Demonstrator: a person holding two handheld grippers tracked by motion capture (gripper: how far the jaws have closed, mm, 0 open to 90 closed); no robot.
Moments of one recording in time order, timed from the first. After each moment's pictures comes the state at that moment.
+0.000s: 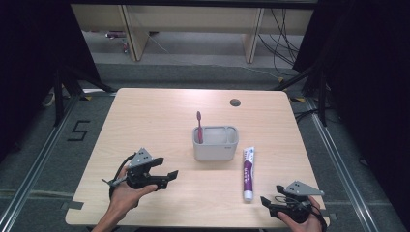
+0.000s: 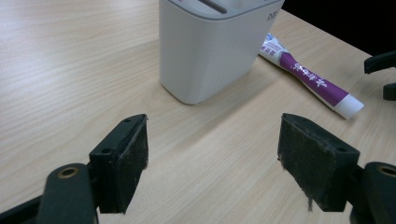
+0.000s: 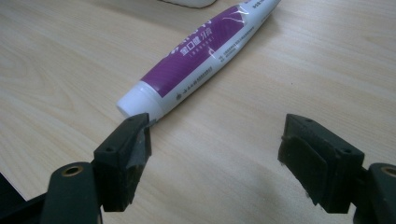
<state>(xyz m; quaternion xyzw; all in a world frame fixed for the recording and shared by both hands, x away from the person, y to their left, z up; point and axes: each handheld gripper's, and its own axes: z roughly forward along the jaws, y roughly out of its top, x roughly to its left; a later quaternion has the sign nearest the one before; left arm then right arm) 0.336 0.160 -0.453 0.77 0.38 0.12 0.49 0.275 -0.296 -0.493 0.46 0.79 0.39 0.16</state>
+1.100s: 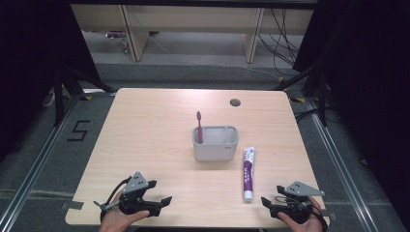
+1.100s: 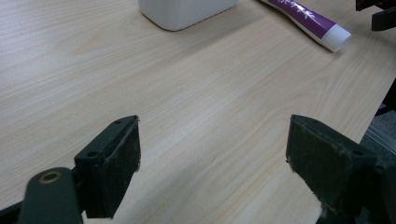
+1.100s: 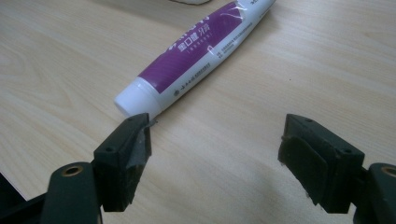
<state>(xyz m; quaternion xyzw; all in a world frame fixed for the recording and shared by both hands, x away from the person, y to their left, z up) 0.286 0.173 -0.488 0.79 0.39 0.10 0.46 0.276 -0.299 -0.495 0.45 0.79 0.39 0.16</state>
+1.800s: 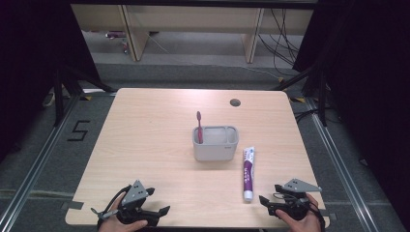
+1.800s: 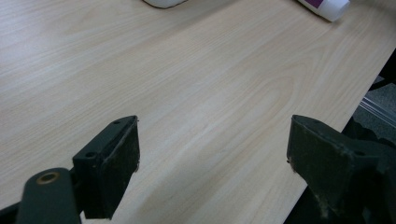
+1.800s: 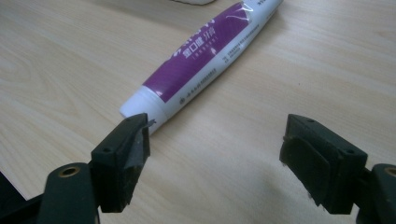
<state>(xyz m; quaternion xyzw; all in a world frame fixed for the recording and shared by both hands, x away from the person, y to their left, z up) 0.268 0.174 -0.493 0.81 0.37 0.11 0.44 0.285 -0.293 -0.490 0.45 0.79 0.38 0.15</state>
